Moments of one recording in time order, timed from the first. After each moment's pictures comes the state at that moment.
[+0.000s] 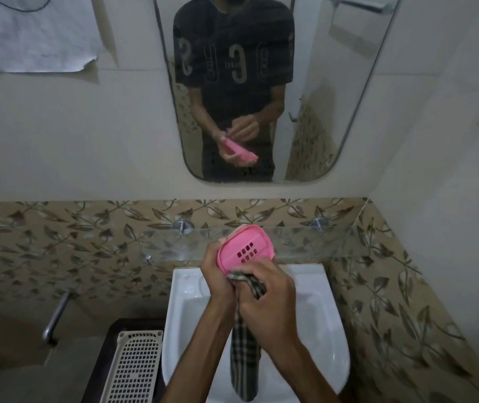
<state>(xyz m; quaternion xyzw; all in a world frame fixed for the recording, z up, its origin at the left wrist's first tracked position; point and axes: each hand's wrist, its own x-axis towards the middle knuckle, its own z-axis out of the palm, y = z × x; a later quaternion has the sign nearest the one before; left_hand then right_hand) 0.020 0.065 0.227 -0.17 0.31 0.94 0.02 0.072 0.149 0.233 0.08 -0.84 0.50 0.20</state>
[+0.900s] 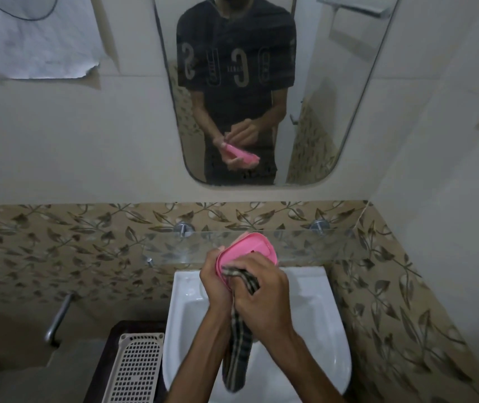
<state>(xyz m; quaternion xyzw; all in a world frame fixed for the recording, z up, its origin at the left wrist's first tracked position) 0.021 0.064 0.216 -0.20 0.27 0.94 0.01 0.059 0.145 0.235 0.13 -0.84 0.48 0.22</state>
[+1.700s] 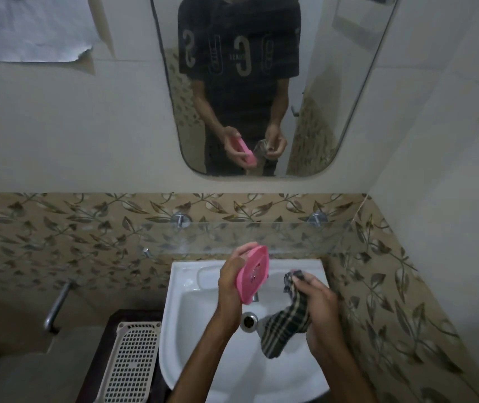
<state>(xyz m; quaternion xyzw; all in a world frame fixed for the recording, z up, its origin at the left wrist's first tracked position) 0.042 0.078 0.182 -0.06 0.54 0.84 0.01 0.060 0.234 0.179 -0.28 -0.55 0.79 -0.01</state>
